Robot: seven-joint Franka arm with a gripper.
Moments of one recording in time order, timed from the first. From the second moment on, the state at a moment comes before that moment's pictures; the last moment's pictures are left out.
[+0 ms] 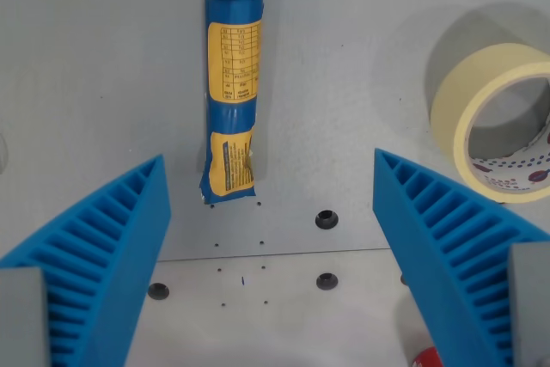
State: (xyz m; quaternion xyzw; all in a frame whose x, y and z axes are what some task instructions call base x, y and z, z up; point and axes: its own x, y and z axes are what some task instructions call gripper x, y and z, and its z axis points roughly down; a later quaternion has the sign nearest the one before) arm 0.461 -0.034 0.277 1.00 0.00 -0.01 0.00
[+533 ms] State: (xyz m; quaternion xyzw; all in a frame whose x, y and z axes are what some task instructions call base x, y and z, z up) arm 0.461 -0.034 0.277 1.00 0.00 -0.01 0.00
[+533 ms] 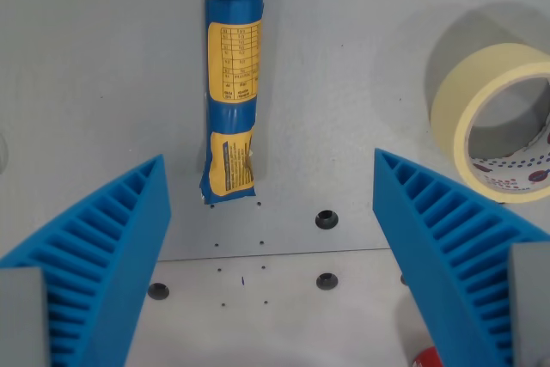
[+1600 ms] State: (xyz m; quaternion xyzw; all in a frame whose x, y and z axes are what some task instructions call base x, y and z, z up) arm 0.462 -0.031 0.251 1.00 -0.01 -0.02 0.00
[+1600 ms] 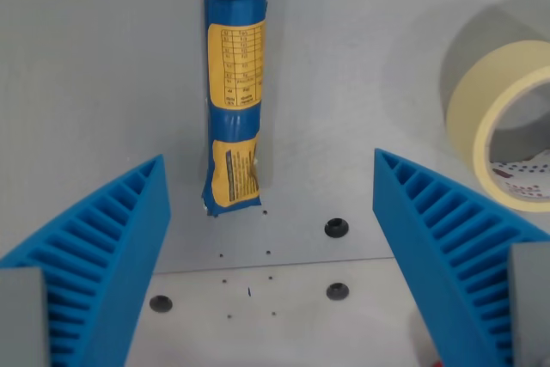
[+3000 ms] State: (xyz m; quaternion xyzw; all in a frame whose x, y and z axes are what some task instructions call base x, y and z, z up) arm 0.454 -0.018 0.178 1.00 -0.04 -0.02 0.00
